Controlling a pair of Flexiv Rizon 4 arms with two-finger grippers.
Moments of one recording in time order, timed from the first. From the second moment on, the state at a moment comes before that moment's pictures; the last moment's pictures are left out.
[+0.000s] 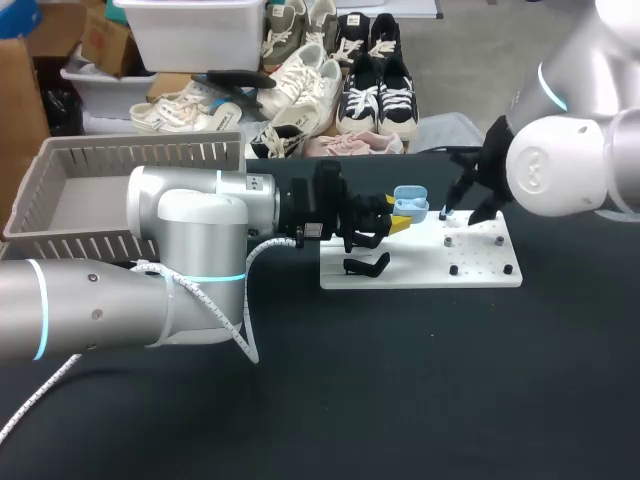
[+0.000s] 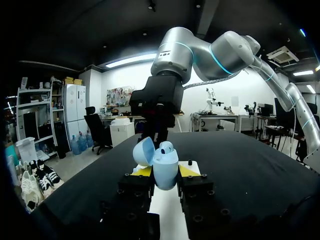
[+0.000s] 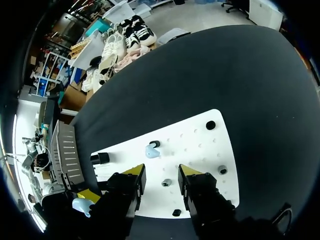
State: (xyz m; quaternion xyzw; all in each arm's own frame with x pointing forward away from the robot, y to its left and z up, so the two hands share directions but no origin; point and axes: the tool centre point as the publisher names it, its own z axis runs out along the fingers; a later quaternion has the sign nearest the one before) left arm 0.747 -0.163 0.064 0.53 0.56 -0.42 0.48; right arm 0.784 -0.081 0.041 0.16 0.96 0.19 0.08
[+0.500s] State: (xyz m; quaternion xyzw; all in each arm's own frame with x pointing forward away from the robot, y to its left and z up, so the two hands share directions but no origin) left arm 0.747 -0.163 0.064 0.53 0.56 -0.42 0.48; right arm 0.790 -0.072 0.035 0.18 0.96 0.21 0.07
